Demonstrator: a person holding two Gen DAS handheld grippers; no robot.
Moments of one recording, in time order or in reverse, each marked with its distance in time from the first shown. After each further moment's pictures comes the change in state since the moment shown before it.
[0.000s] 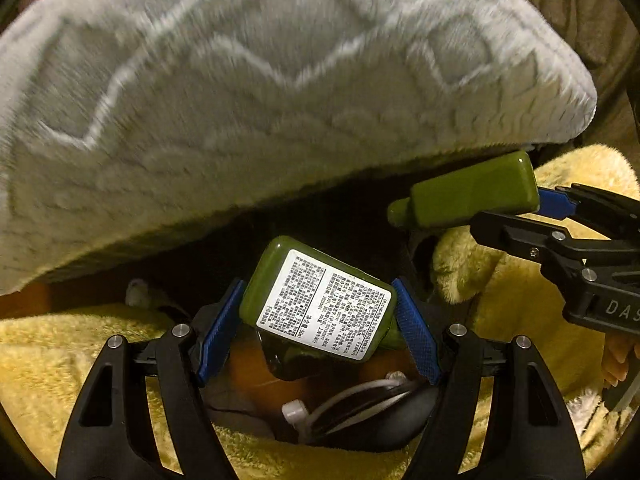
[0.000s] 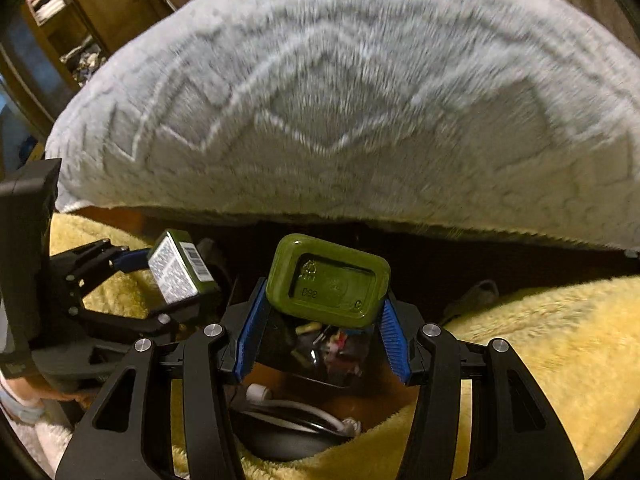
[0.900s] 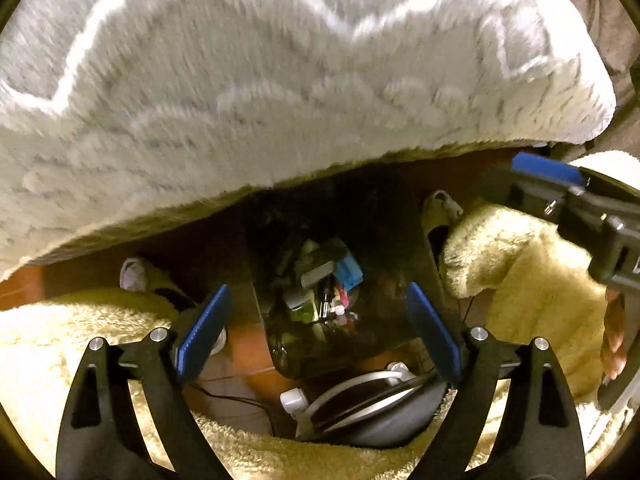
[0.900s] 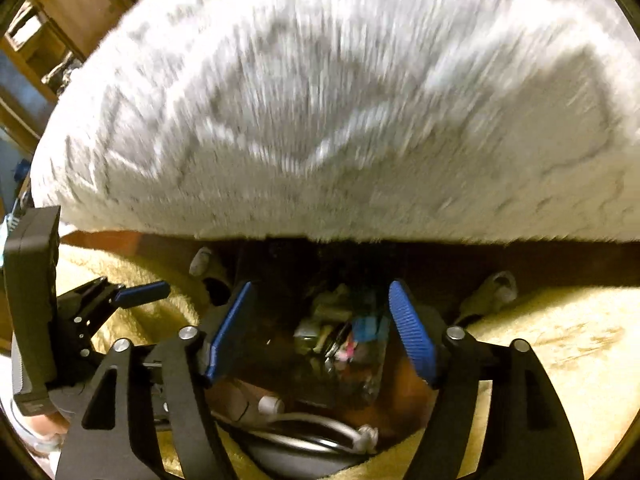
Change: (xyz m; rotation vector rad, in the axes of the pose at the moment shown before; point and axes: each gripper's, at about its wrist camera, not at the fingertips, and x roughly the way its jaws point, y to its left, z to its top) left arm 0.015 0.019 0.011 -0.045 0.063 -0.007; right arm -0.003 -0.020 0.020 0.051 -0.024 -0.014
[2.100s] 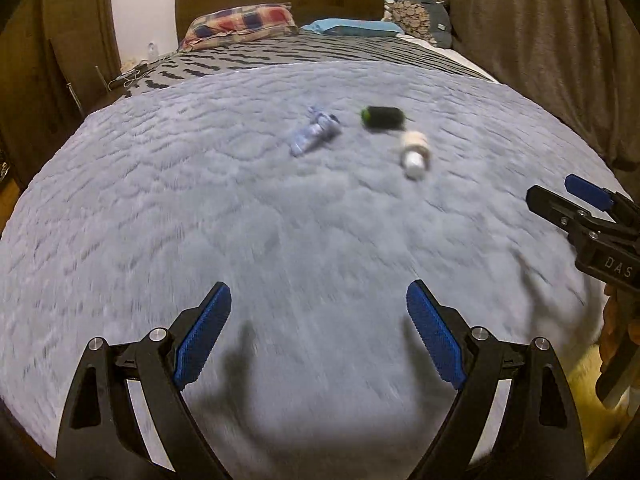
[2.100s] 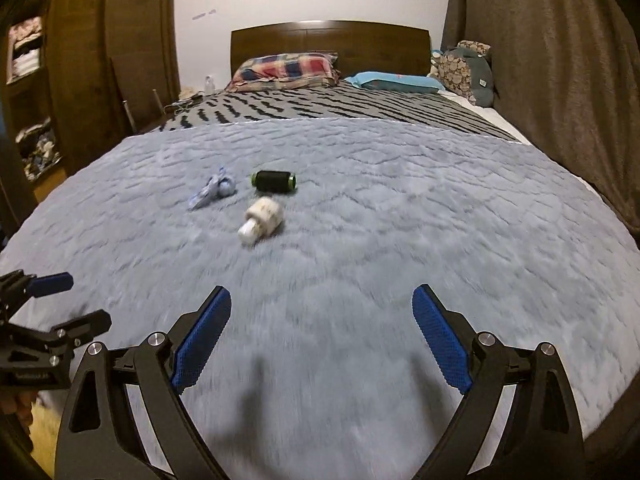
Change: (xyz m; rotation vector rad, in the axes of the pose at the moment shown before) left arm -0.126 0.057 0.219 0.001 -0.408 0.178; right arm -0.054 0.010 0.229 -0.063 -0.450 -0.221
